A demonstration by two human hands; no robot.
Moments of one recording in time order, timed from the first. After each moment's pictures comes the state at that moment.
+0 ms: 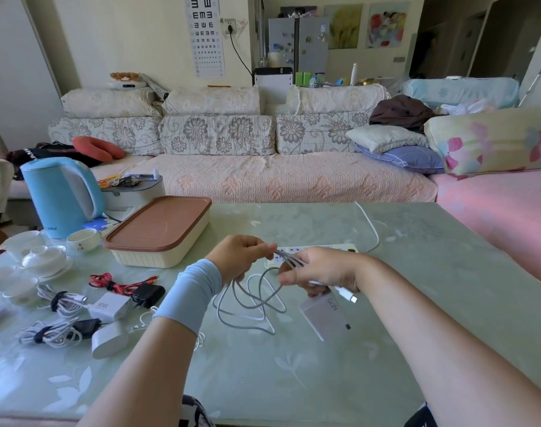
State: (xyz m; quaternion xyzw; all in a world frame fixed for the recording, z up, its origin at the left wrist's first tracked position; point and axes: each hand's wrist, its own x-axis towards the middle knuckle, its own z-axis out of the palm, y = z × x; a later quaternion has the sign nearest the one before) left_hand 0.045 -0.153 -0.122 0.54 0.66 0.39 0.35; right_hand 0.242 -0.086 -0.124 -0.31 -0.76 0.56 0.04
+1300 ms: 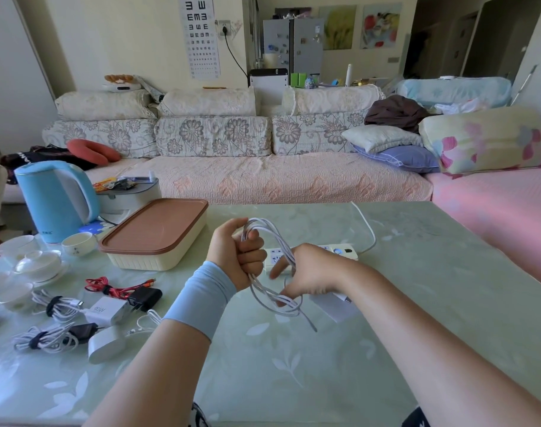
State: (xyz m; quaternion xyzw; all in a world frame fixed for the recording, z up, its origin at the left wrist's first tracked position) left_hand 0.059 -0.149 -0.116 0.23 0.38 0.61 0.66; right_hand 0.227 -0.112 -0.108 -0.42 -0.86 0.28 0.05
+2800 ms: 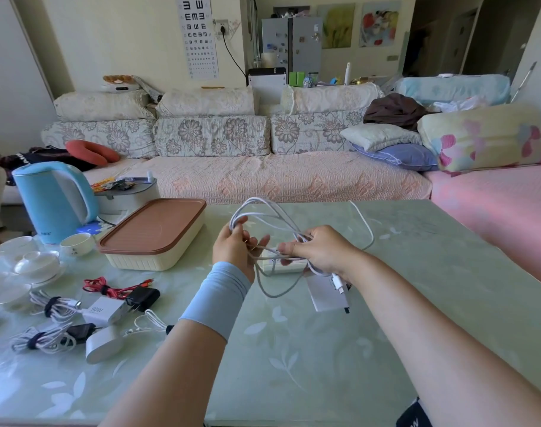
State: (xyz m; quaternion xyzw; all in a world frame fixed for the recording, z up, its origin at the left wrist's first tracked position) left_hand 0.087 -0.133 -0.119 0.15 0.43 0.77 0.45; right_hand 0.241 -0.085 -0.114 -0.40 -0.74 0.47 0.28
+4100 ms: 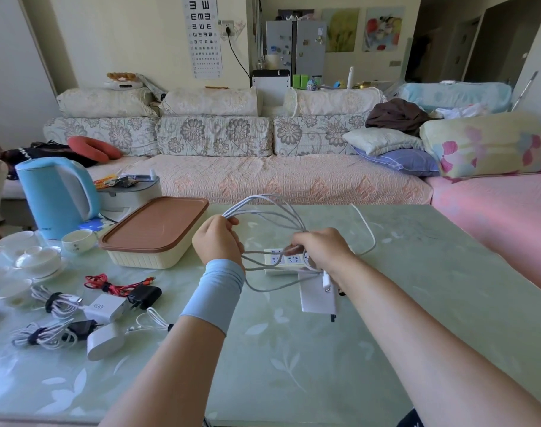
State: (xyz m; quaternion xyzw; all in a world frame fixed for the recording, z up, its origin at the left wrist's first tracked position) left_hand 0.072 -0.144 -0.106 0.13 0.48 0.82 0.27; right_hand 0.225 -0.098 -0.107 -0.51 -0.63 0.48 0.33
